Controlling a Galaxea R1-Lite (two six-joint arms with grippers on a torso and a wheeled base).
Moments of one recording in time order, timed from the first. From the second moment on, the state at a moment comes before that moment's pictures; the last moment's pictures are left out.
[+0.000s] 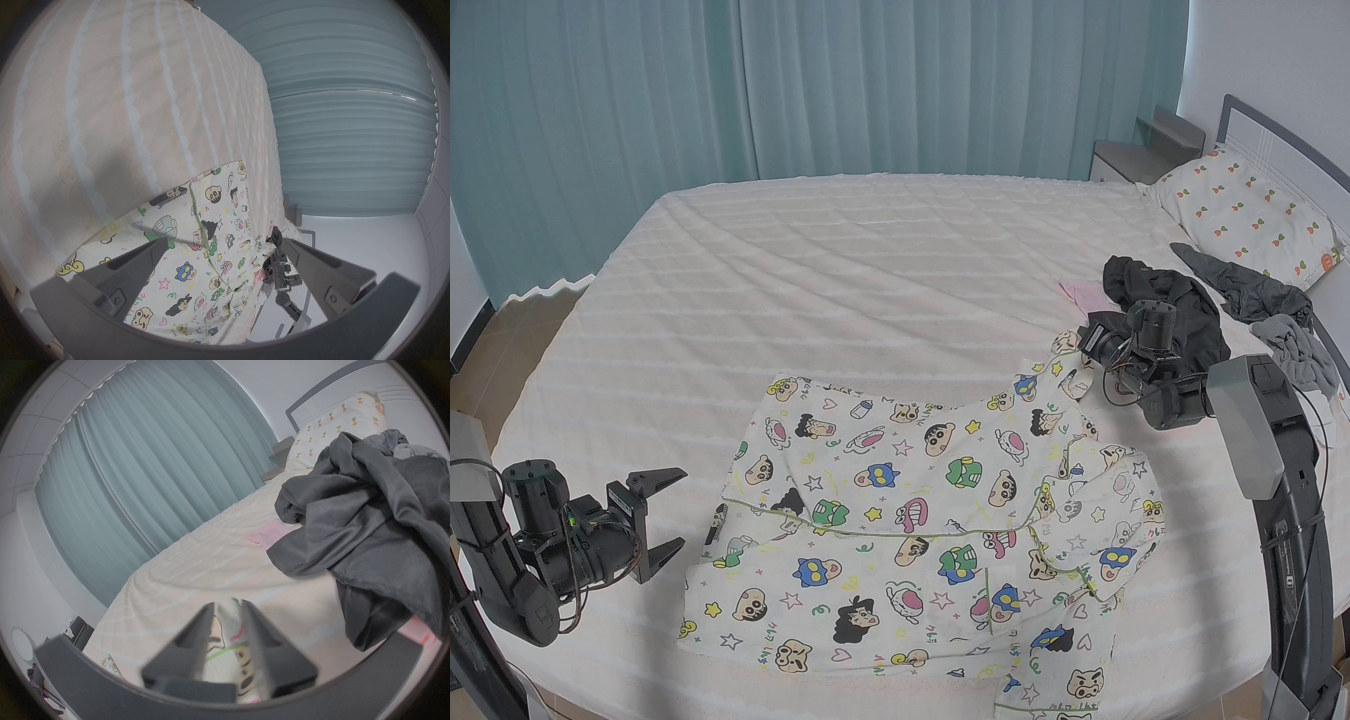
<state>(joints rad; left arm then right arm) 0.08 1.98 -0.11 -1.47 -0.48 -1.26 0.09 2.68 -1.94 -0.61 0.04 0.53</state>
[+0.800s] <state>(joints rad) 0.08 1.98 -0.11 -1.47 -0.48 -1.26 -0.01 2.57 -1.49 -0.65 0.34 0.44</state>
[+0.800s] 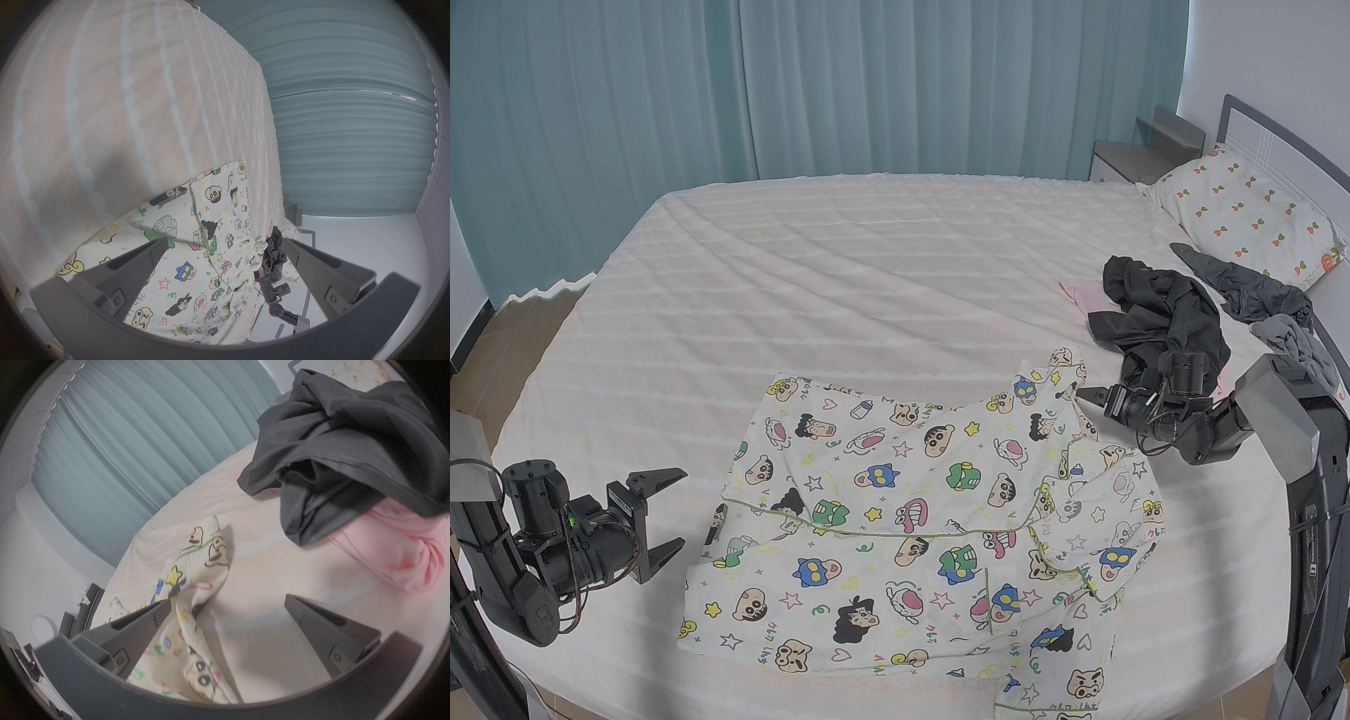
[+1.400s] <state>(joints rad) 0.08 1.98 -0.11 -1.47 -0.48 -1.26 -0.01 2.52 -1.33 -0.72 0.46 0.42</state>
